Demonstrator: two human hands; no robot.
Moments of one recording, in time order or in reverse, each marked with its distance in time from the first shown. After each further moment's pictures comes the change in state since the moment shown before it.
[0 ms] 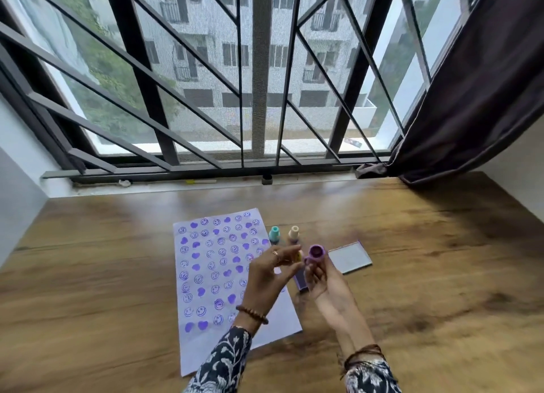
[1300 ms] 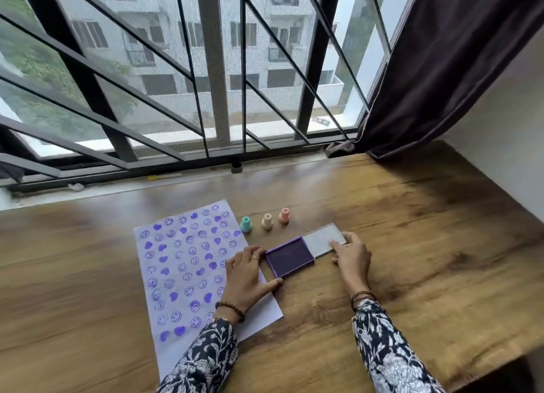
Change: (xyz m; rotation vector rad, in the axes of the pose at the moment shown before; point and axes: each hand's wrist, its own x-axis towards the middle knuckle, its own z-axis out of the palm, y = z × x) left_hand -0.007 -0.070 0.017 0.711 -0.403 -0.129; right_hand 0.078 -0.052 -0.090 -1.127 0.545 -0.489
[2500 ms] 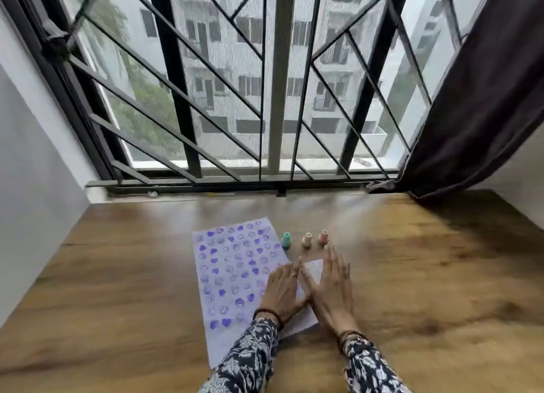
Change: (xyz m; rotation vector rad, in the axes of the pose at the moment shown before) left_hand -0.022 0.011 -0.007 0.085 -0.049 -0.012; right_hand -0.095 -0.016 0.052 -0.515 -0.179 -0.729
